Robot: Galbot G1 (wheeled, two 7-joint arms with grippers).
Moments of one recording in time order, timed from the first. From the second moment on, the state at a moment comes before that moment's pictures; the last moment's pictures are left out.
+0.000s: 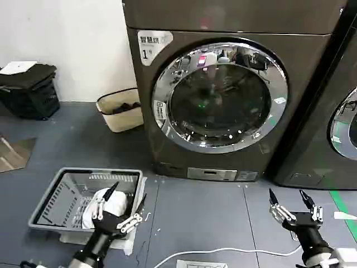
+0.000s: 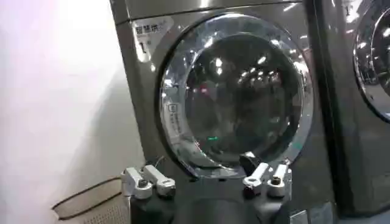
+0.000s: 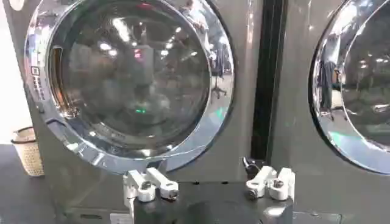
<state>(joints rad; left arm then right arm) 1.82 -1.37 -0.58 -2.44 0.01 0.02 0.26 -1.83 1.48 0.89 2.52 0.31 -0.35 -0.05</state>
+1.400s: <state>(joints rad) 1.85 -1.37 -0.59 -2.48 0.03 0.00 0.26 -1.40 1.00 0.73 2.13 0.53 -0.10 -0.21</state>
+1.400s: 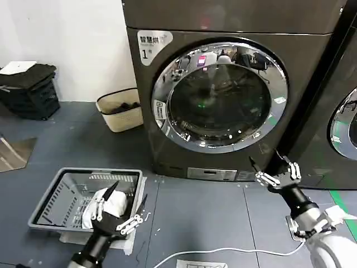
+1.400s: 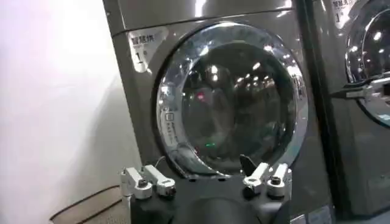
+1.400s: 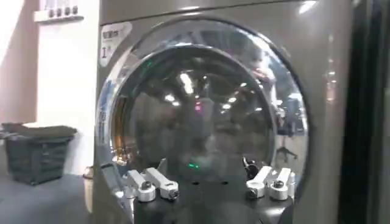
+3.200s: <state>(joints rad) 1.86 -1.38 -0.58 -2.47 0.04 -0.03 0.28 -0.65 0.89 0.12 1.63 0.66 0.00 -0.36</state>
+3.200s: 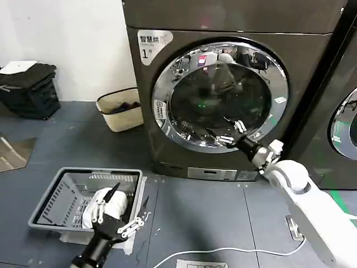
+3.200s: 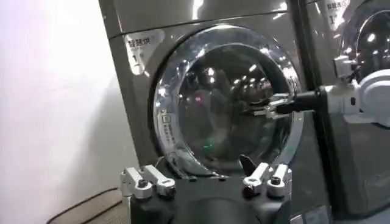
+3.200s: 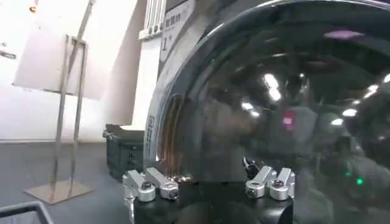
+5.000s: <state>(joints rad) 1.86 -1.39 -0.59 -2.45 0.04 -0.03 0.28 -0.32 1.06 -0.17 1.36 0.63 0.00 -0.38</state>
